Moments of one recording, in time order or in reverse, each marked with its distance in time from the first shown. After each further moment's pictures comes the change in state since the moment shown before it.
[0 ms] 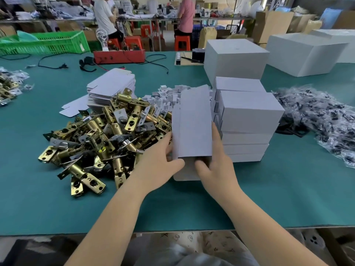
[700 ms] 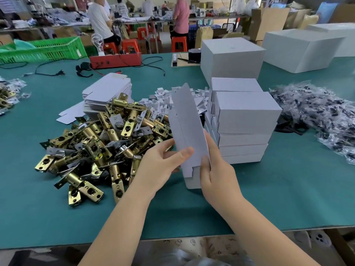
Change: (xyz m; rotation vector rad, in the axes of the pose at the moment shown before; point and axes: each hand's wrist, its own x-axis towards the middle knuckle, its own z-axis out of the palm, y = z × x) left_hand 0.006 0.007 0.013 -0.431 0.060 -0.036; right_hand -0.013 -0.009 -0.006 -0.103 0.003 -0.069
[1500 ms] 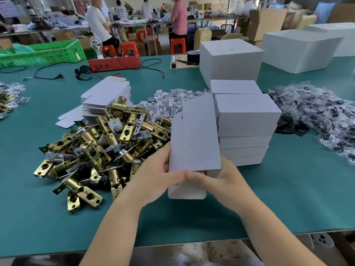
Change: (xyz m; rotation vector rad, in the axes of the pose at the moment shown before) left_hand -0.006 0.004 -0.011 0.158 -0.215 0.040; right_hand 0.004 0.001 -0.020 0.566 -0.215 0.147
